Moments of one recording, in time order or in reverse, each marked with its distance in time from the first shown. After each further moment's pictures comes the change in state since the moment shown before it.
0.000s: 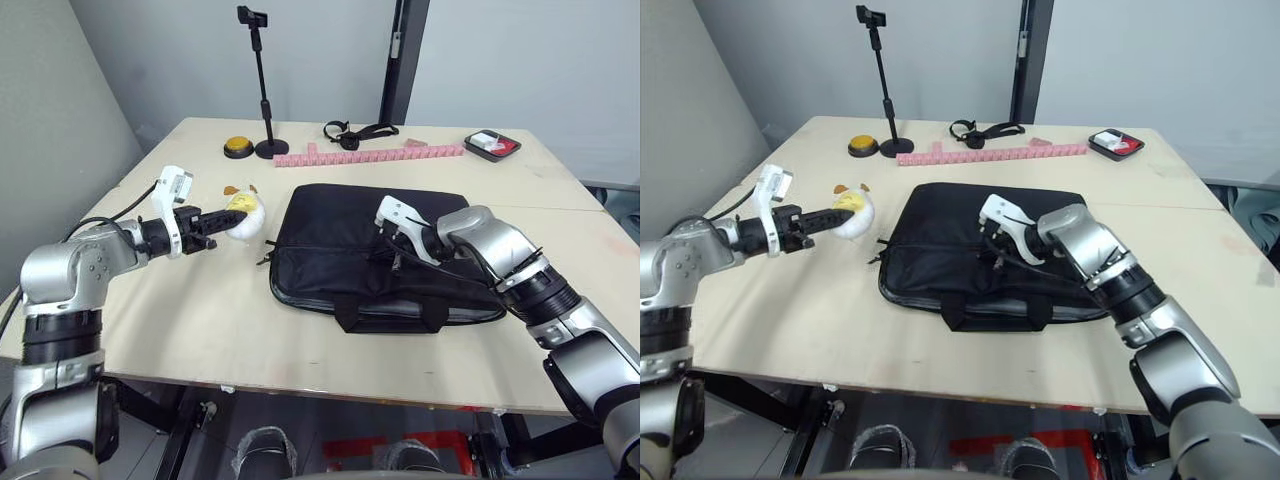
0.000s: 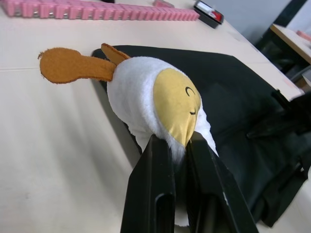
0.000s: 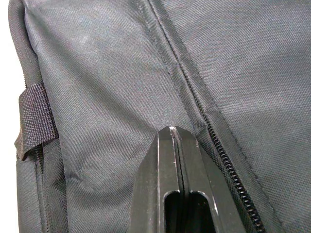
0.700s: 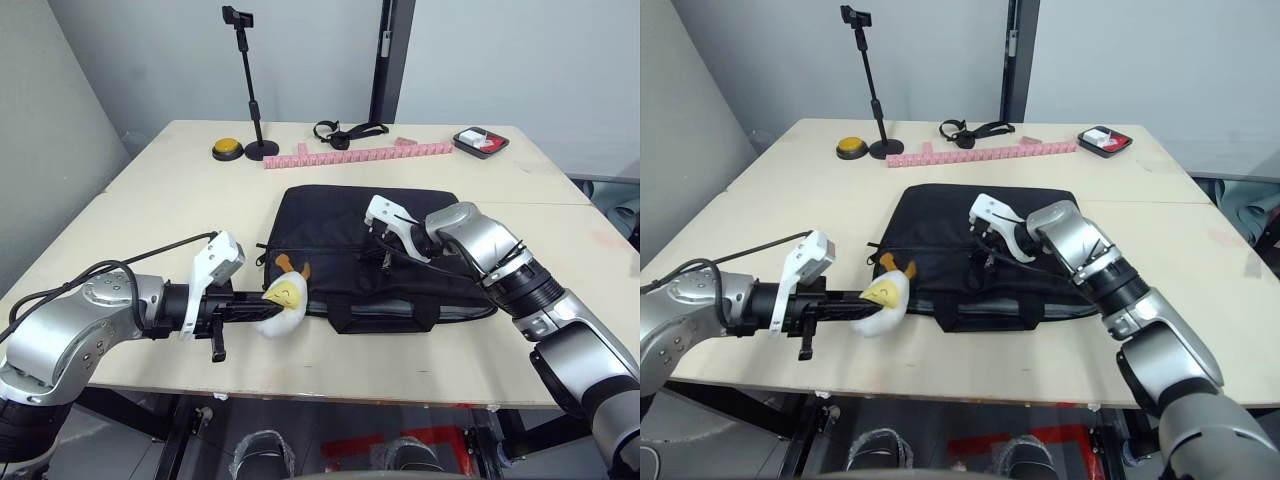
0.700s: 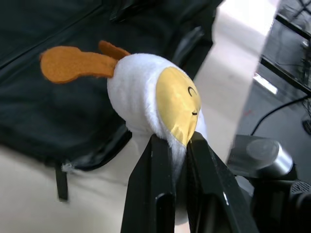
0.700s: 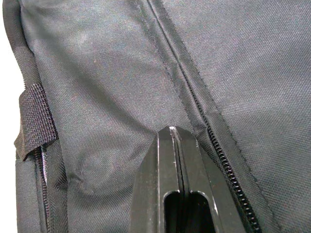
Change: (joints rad) left arm 0.247 0.119 -0.173 -0.422 -0.112 -0.078 -0.073; right arm -0.033 0.029 0.022 0.039 -0.027 -0.004 0.029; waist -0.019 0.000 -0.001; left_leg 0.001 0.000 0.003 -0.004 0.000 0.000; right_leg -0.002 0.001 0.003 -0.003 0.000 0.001
